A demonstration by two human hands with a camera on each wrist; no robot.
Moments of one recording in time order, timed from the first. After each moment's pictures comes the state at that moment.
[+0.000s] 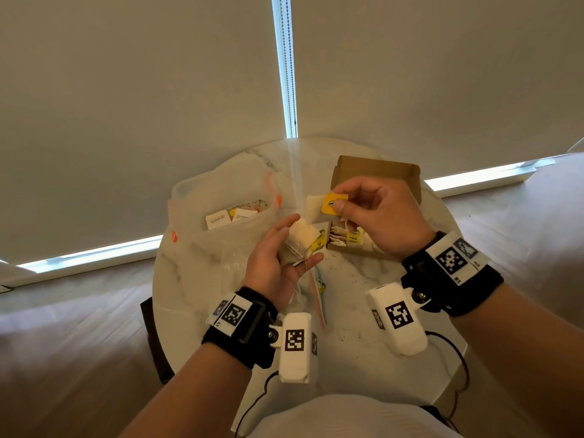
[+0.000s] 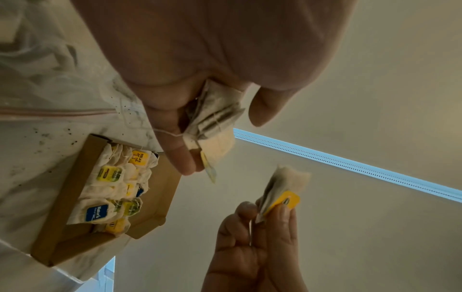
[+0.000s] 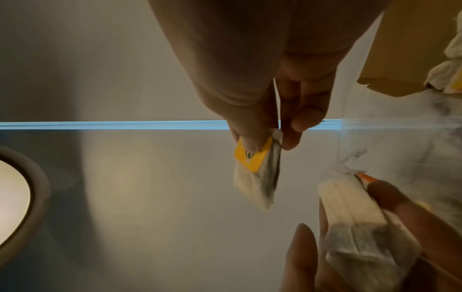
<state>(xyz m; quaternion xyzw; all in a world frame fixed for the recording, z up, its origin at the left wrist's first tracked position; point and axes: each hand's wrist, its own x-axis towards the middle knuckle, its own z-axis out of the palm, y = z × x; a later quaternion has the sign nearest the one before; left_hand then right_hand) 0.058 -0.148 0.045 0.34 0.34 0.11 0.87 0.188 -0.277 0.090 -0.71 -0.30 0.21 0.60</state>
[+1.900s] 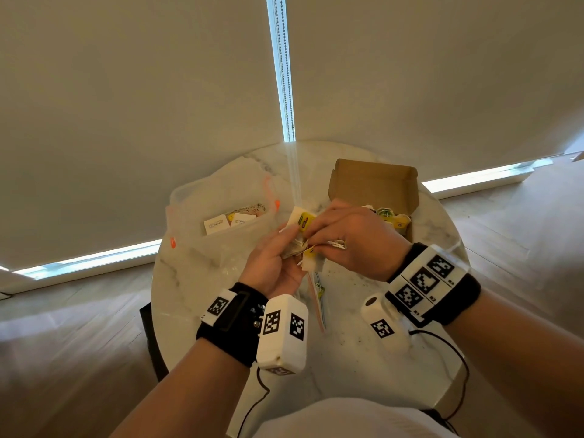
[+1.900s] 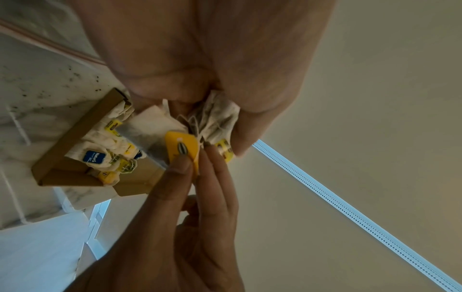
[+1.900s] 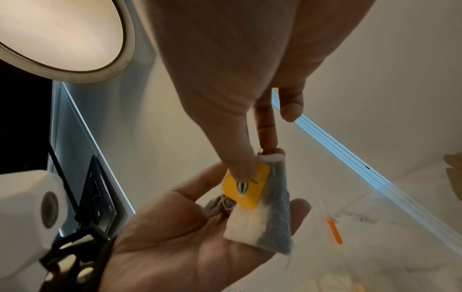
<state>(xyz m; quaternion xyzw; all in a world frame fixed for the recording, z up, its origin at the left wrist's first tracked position) 0.067 -0.143 0.051 0.34 0.26 0.06 0.90 0.186 -0.272 0.073 -0.71 -0.63 0.04 0.31</state>
